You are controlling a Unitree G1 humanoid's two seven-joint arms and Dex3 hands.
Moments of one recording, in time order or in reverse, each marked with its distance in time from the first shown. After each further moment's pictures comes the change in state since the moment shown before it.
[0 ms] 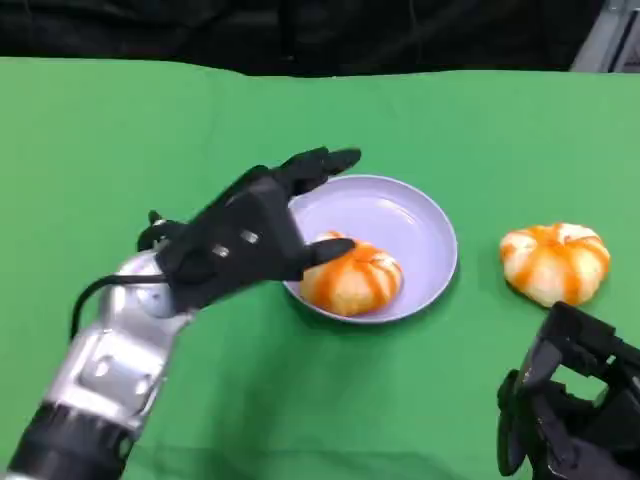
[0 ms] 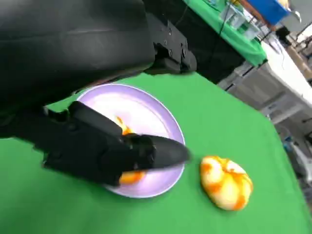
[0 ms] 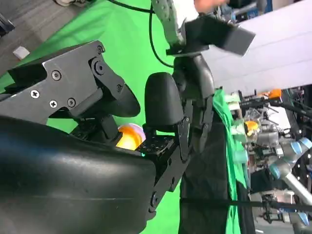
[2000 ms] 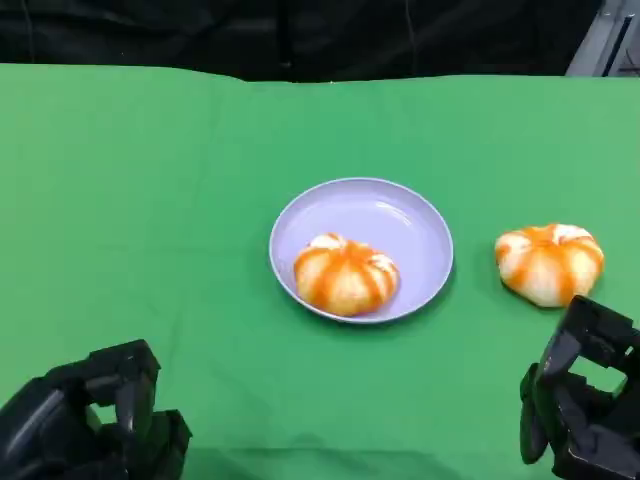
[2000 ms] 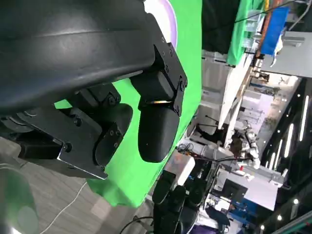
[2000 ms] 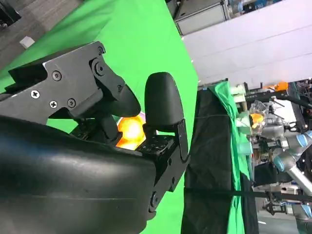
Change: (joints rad) left arm 0.843 0.103 0.423 -0.660 -0.821 0.288 -0.261; right arm -0.044 -0.026 -0.075 0.070 0.026 0.014 0.035
